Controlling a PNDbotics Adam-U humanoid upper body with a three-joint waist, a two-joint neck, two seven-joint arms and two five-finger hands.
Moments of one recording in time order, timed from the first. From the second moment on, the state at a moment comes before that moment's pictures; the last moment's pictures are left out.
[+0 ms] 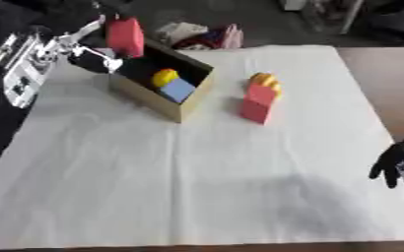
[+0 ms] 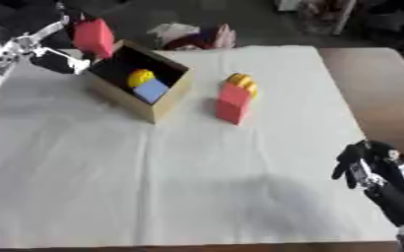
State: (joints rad) left arm -0.88 0.57 -0.21 -1.11 -0.83 -0.10 -0.23; right arm -0.11 -0.23 -0.03 -1.73 -0.13 -0.21 0.39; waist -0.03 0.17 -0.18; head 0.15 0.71
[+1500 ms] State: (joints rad) left arm -0.93 0.48 -0.23 -0.91 -0.58 0.19 0.13; right arm -0.13 -0.22 -0.02 -1.73 -0.13 -0.21 0.40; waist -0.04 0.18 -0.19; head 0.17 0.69
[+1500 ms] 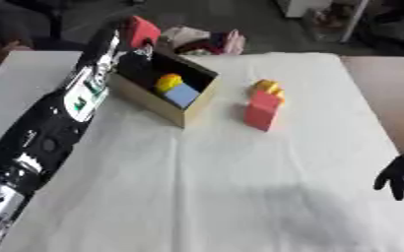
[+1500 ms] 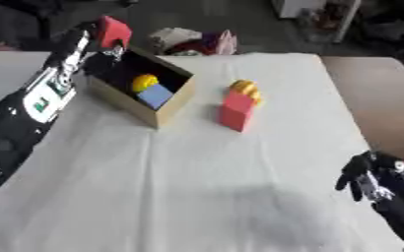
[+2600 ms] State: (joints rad) left arm -0.86 0.62 -0.32 -1.14 -0.69 0.03 0.12; right arm -0.19 -0.27 -0.05 -1.73 -0.12 -0.23 0.39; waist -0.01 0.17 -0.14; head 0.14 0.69
